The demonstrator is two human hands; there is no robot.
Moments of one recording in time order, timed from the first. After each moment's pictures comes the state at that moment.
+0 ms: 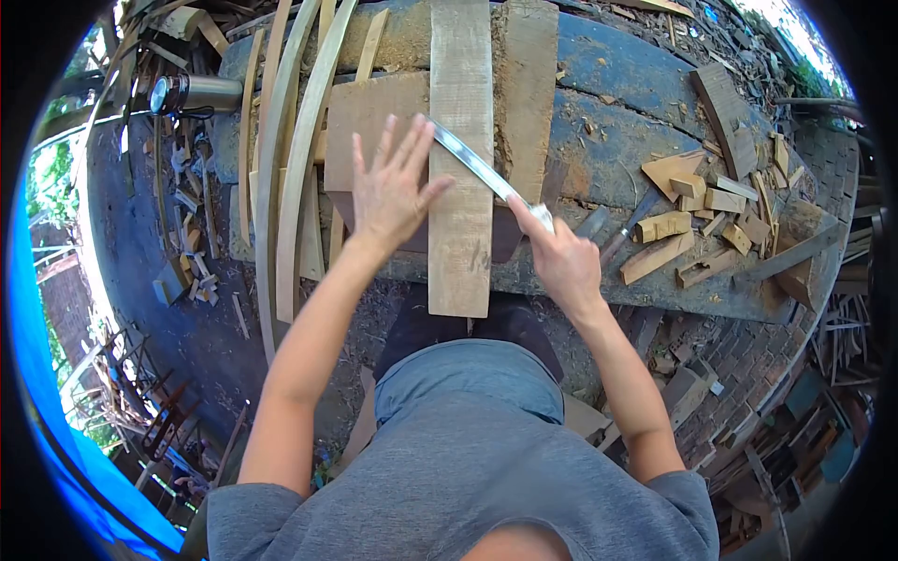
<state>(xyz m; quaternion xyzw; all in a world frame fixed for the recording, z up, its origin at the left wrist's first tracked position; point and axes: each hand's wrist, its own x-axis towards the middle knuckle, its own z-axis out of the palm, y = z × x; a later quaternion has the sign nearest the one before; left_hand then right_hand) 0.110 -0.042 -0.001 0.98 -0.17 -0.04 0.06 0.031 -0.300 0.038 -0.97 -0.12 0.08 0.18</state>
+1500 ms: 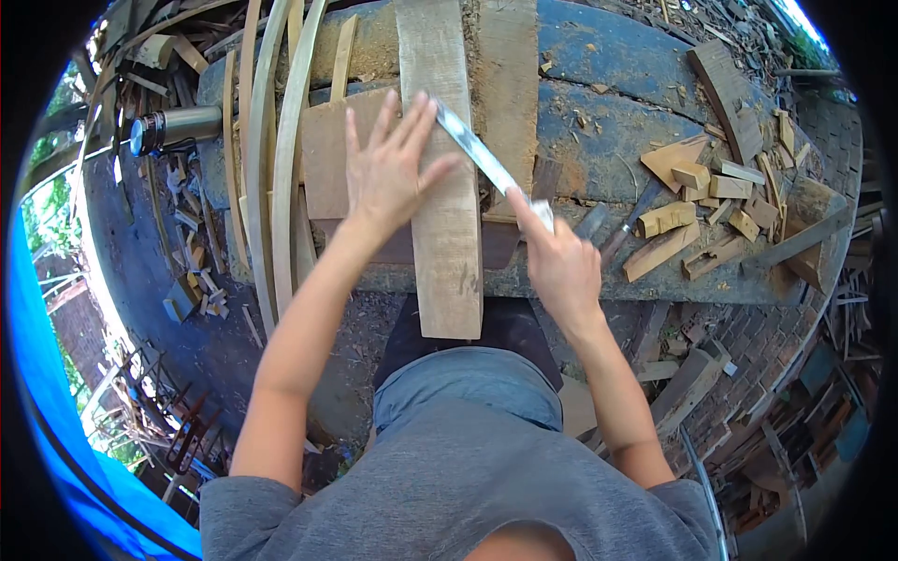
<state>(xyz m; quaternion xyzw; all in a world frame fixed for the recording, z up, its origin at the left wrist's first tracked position) 0.165 -0.070 0.002 0.97 -0.22 -0.05 -0.01 0.050 -0.295 0.042 -0.97 -0.02 0.11 0.21</state>
